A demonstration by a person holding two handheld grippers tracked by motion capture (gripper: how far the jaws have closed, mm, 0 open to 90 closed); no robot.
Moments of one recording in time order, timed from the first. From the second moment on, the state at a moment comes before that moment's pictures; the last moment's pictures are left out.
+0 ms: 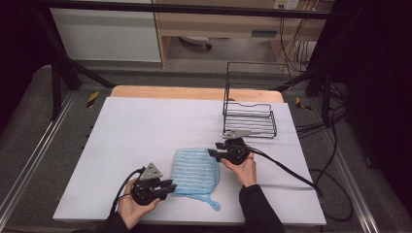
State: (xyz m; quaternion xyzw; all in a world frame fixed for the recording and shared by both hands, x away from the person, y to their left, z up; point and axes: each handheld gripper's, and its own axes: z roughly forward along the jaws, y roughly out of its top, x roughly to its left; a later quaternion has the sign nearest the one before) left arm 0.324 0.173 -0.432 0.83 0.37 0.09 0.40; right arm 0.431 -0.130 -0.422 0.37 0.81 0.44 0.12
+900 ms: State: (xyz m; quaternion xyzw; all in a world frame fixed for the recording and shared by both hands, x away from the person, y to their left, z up) left arm 0.407 0.175 -0.408 0.82 0.39 0.13 0.39; right arm 0.373 -0.195 -0.437 0.39 0.80 0.45 0.08
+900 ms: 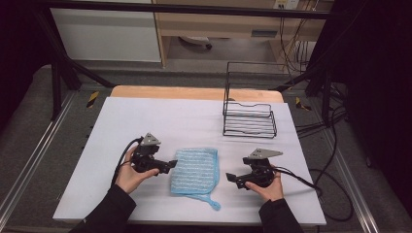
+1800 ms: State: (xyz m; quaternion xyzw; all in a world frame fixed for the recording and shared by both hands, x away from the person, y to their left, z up) left arm 0.447 0.154 -0.441 0.83 0.42 0.08 0.36; right arm 0.376 -0.189 -0.442 0.40 0.79 0.45 0.08
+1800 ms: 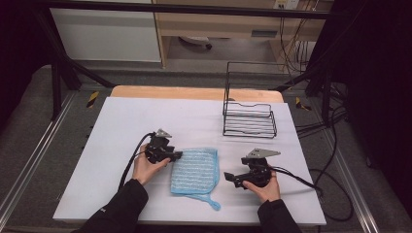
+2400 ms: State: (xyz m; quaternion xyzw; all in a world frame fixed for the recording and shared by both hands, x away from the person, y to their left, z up) left arm 0.441 0.148 -0.443 0.83 0.41 0.08 0.36; right arm 0.433 -0.144 -0.428 0.42 0.78 0.45 0.09
